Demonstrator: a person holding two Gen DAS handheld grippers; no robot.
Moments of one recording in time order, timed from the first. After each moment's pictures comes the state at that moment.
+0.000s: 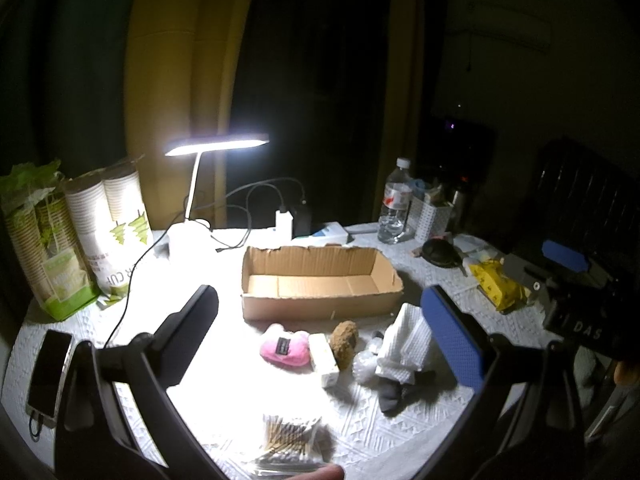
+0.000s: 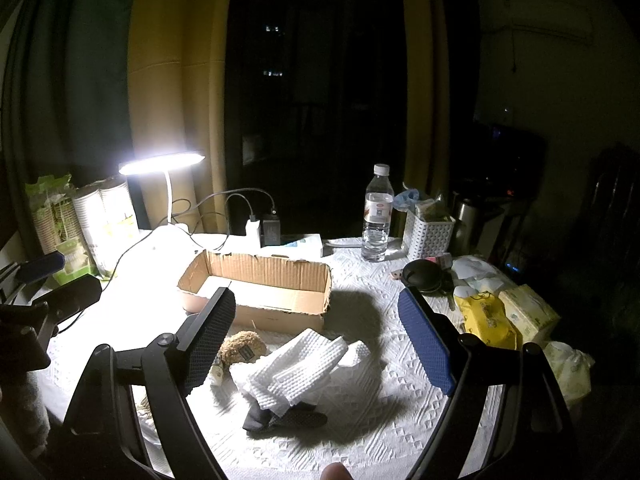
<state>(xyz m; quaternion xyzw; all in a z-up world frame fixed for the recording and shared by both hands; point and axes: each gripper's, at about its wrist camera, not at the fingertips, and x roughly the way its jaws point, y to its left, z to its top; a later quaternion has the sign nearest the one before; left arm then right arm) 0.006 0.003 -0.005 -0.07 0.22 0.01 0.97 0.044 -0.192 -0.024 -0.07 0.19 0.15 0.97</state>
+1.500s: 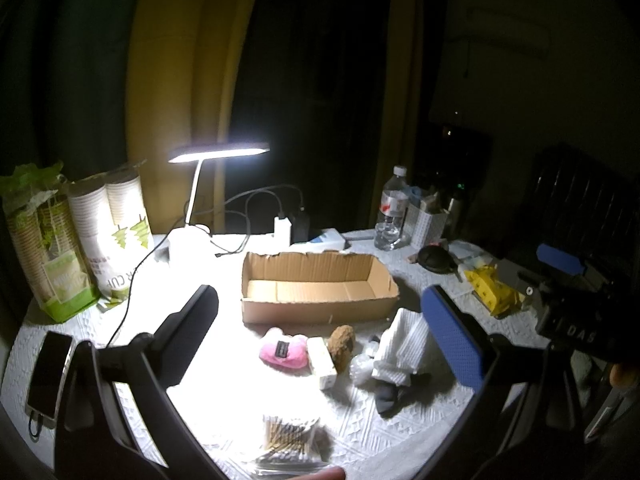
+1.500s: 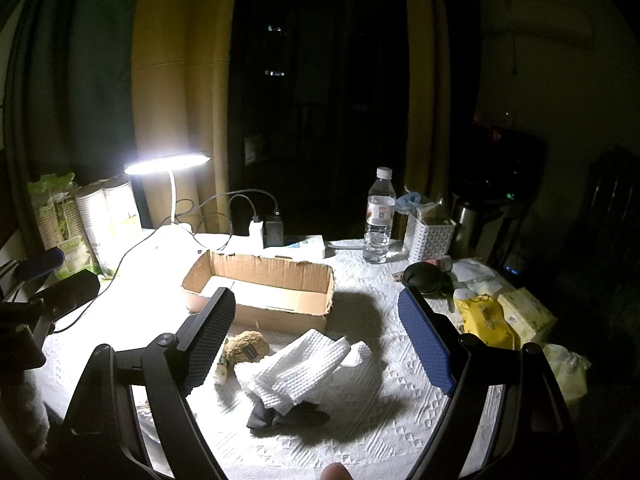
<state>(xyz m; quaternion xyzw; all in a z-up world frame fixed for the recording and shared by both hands) 0.002 -0.002 0.004 -0.08 0.22 0.01 0.97 0.038 -0.187 -0.020 -0.07 0.19 0.15 0.97</state>
